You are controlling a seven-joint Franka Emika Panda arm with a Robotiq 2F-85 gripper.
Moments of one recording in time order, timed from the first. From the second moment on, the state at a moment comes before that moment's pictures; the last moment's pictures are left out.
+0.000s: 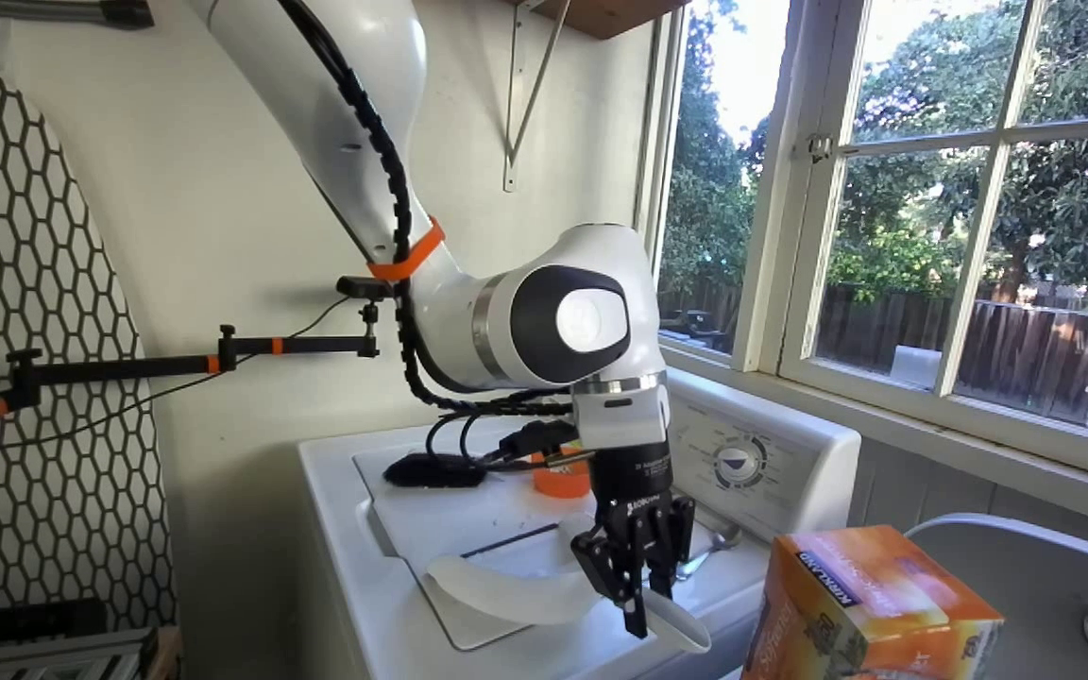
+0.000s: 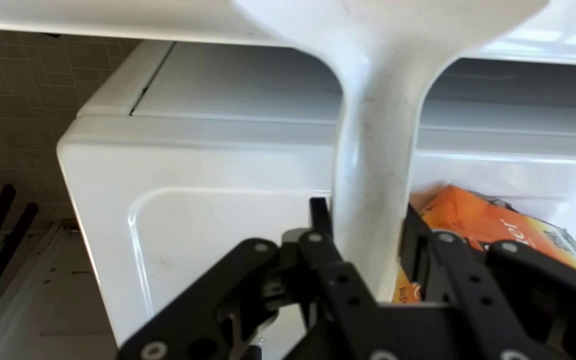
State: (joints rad) arm 0.07 0.08 -0.01 -2.34 -0.47 2.55 1.67
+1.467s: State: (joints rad) arm 0.07 0.07 -0.03 -2.28 -0.46 2.52 1.67
